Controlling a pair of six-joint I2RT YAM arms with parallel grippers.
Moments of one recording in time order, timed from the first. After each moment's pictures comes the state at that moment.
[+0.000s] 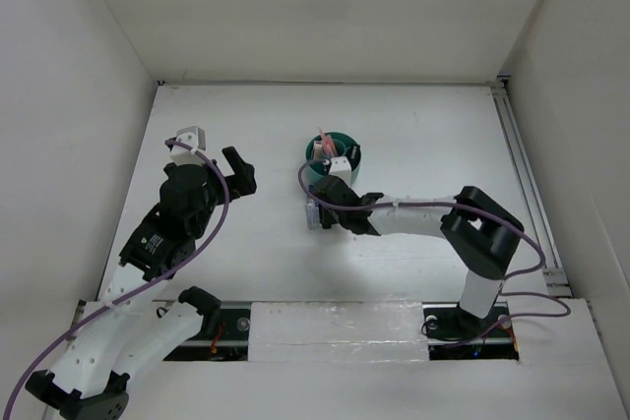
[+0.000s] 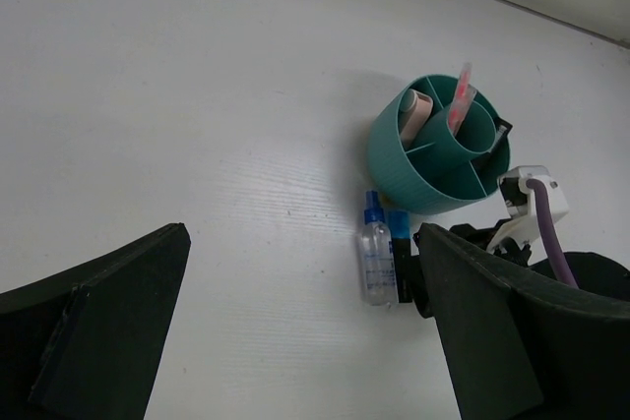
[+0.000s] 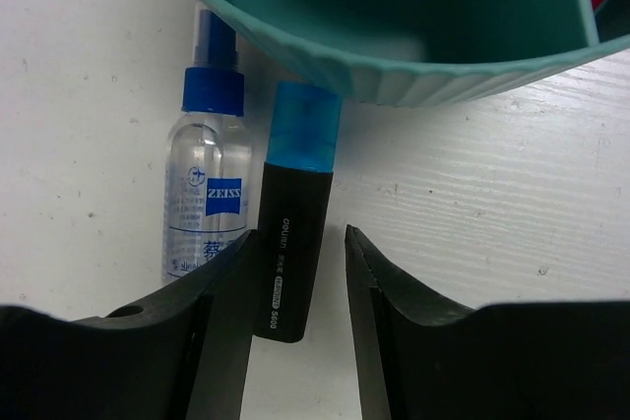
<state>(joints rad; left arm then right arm) -0.51 0.69 0.92 -0.59 -0.37 -0.51 0.95 1.79 1.03 -0.09 0.45 0.63</state>
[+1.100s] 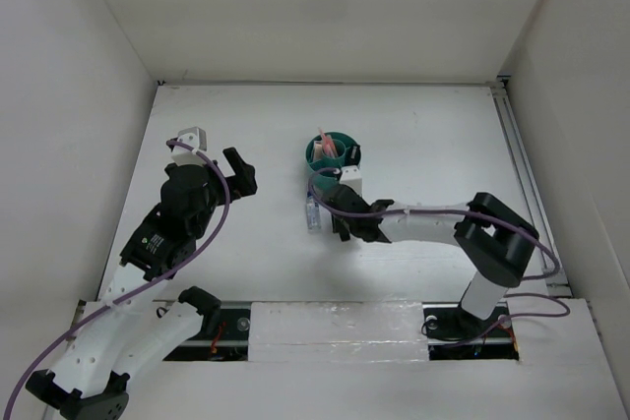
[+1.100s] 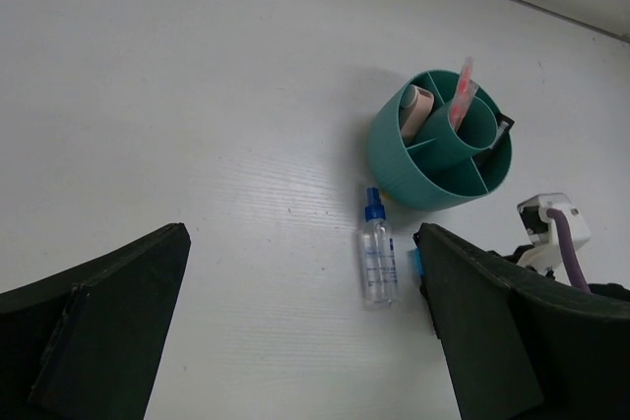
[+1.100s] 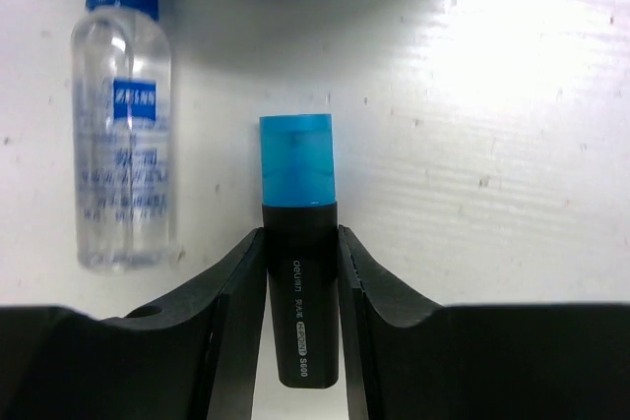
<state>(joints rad) -0.51 0.69 0.92 -0.59 -0.36 -0.51 0.95 1.72 0.94 -0.15 0.45 0.66</state>
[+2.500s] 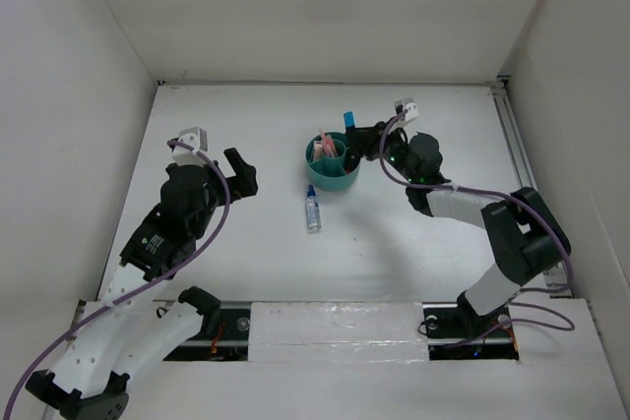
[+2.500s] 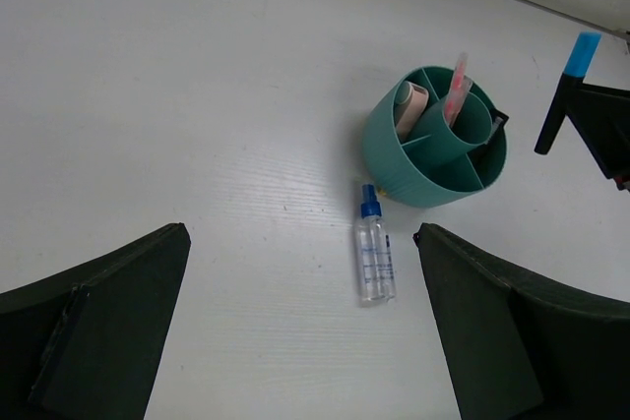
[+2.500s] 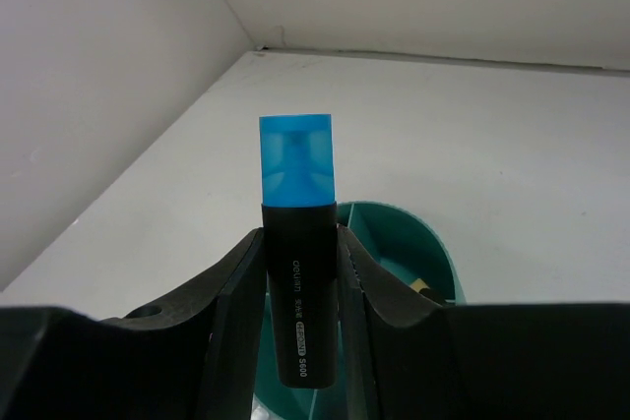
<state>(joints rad) -0.51 0.69 0.91 -0.59 -0.35 -0.51 0.45 1.59 0.78 0.90 -0.23 0.43</state>
